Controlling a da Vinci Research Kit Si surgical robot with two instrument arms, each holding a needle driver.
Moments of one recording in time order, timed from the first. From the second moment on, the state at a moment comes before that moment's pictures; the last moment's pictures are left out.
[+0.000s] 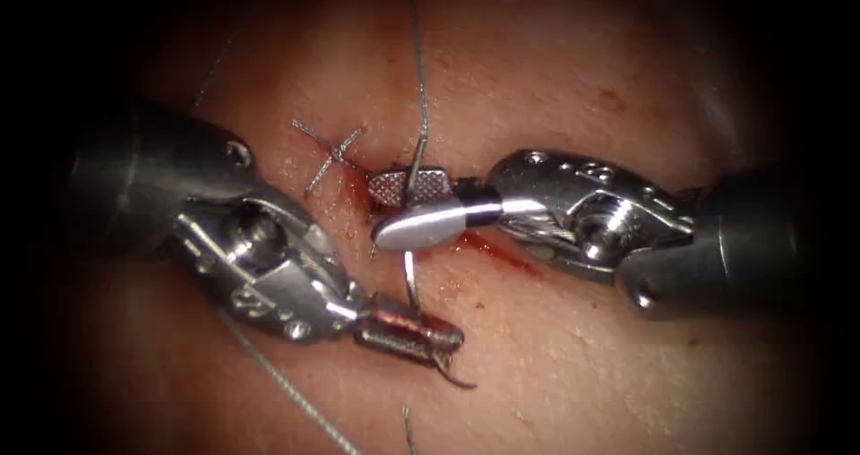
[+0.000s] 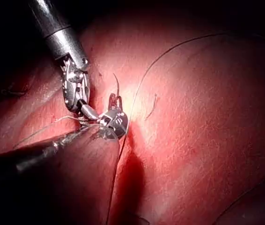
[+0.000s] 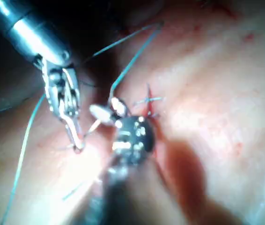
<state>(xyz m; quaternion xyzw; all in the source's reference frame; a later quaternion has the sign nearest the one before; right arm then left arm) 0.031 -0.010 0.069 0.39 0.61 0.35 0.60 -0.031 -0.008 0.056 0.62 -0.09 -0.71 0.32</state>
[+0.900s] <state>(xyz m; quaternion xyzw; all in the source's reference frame) 0.027 -0.006 0.068 0.12 0.65 0.30 0.69 -0.030 -0.009 0.055 0.59 0.01 -0.78 0.21</state>
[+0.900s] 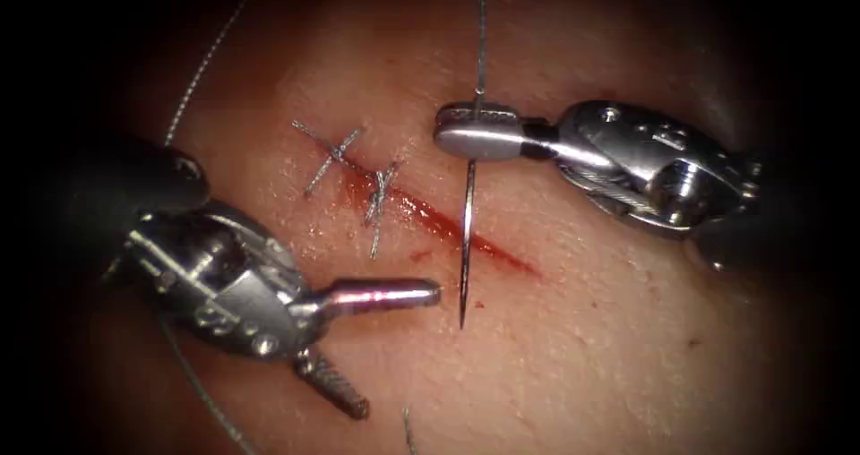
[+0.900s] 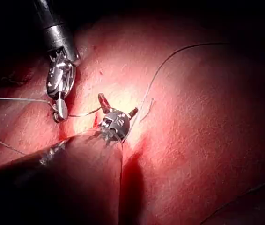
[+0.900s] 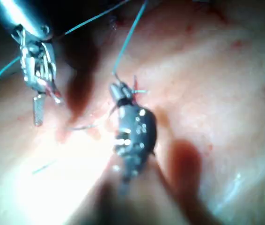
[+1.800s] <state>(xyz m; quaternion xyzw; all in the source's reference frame) 0.028 -0.007 0.067 -0.23 0.61 -0.02 0.76 -0.029 -0.010 0.065 0.46 0.08 -0.88 -0.06</state>
